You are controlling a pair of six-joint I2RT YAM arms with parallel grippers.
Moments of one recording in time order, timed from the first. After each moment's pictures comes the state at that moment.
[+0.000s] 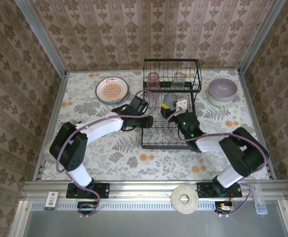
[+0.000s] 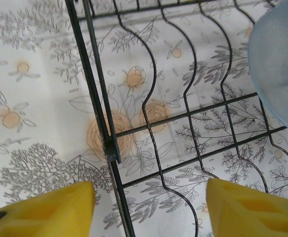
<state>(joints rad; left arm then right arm) -0.76 1.67 1.12 -0.41 -0.01 -0.45 0.54 1.54 0.51 0.99 0.22 0.11</state>
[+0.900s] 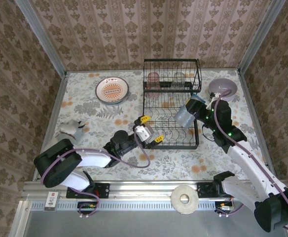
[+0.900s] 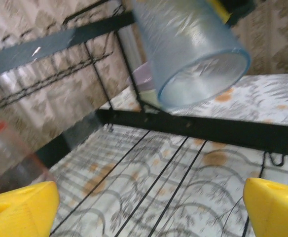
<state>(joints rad) -0.99 1.45 0.39 1.06 0.06 0.29 0.26 0.93 0.74 -0.20 -0.08 0.79</state>
